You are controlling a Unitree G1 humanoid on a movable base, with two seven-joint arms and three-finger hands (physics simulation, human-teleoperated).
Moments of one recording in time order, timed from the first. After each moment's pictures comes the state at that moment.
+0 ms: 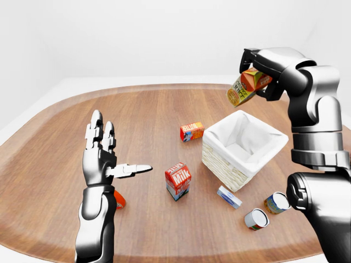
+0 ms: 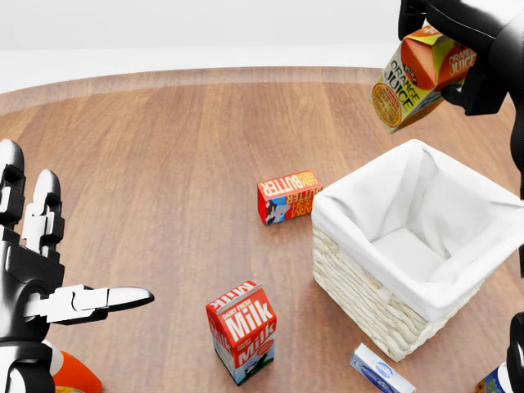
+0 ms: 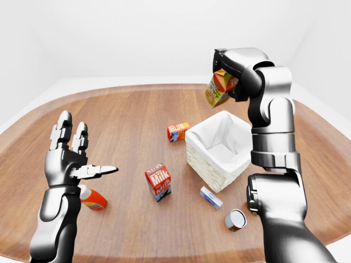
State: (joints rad) left arm 0.01 0.04 0.15 -0.42 -0.18 0.09 -0.01; right arm -1.06 -0.53 -0.09 0.37 -1.14 -0.06 0.70
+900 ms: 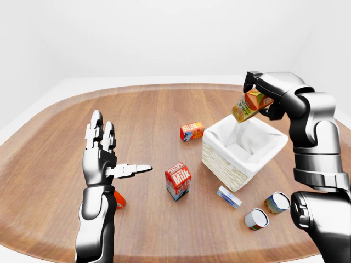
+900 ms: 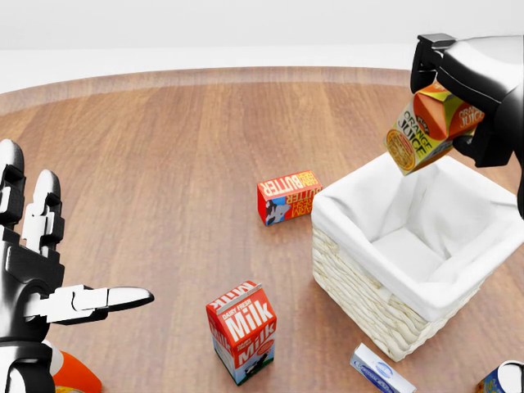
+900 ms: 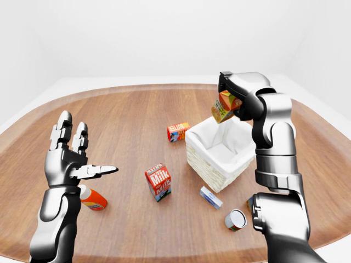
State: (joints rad) left arm 0.01 0.04 0.15 -0.42 -0.18 0.09 -0.01; right arm -0.85 -0.55 -0.13 0.24 -1.13 -0.06 0.70
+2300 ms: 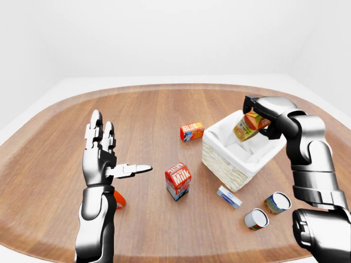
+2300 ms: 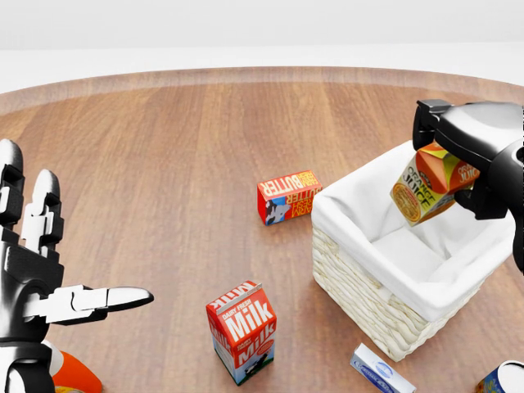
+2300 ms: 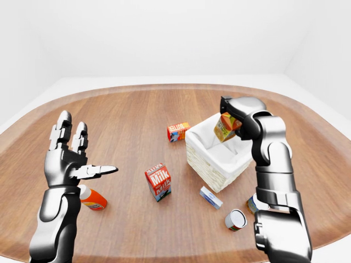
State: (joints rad) left arm 0.02 0.04 0.15 -0.43 -0.19 0.09 -0.01; right arm -0.67 -0.53 -0.15 0.20 -1.15 -0.08 0.70
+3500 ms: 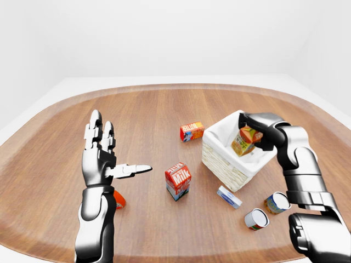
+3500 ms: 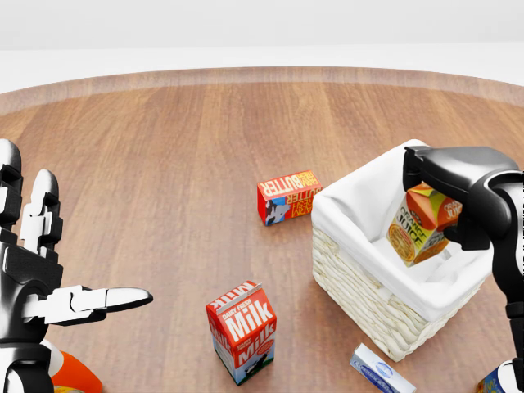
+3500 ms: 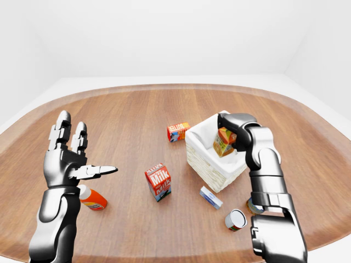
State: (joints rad) left arm 0.02 0.04 0.15 -0.44 -0.19 0.09 -0.01; right arm -0.63 -0.49 -0.12 0.33 -1.19 -0.09 0.70
